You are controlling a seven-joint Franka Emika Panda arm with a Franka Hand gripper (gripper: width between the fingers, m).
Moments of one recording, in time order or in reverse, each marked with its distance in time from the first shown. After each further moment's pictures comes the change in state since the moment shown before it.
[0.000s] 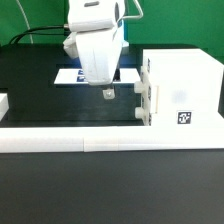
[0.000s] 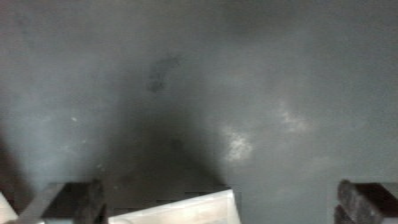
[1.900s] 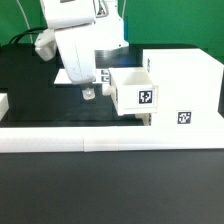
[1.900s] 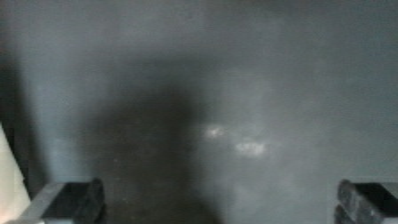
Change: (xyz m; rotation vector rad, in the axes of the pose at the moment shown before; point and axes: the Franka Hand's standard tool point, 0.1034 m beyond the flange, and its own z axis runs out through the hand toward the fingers) arm -0.026 0.016 -0.007 -0.001 0.003 -0.190
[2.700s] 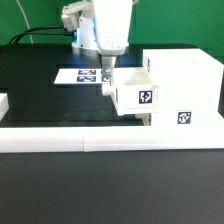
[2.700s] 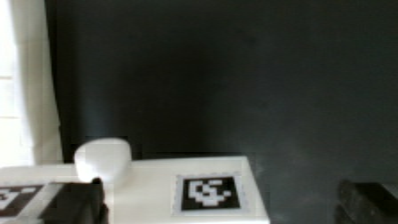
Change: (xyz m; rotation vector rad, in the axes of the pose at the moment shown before) arm 0.021 0.000 -0.032 -0.063 -0.192 -0.035
